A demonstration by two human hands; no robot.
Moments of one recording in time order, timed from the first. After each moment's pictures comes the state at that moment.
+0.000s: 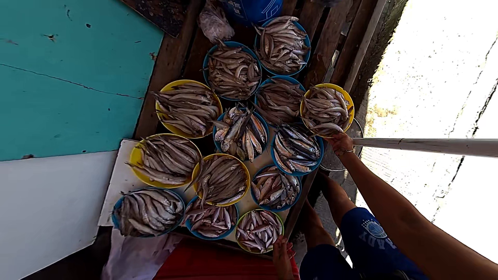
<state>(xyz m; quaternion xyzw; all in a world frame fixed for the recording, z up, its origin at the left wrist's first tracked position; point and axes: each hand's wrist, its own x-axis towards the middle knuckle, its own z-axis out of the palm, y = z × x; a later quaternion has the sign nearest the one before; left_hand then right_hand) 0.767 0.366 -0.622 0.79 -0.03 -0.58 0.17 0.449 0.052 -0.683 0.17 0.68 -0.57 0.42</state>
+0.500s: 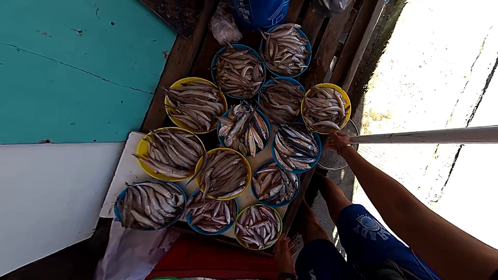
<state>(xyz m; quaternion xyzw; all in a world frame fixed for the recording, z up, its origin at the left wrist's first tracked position) 0.766 0.390 -0.625 0.79 -0.02 -0.60 0.14 0.441 0.059 -0.661 0.01 0.82 -0.25 0.51</state>
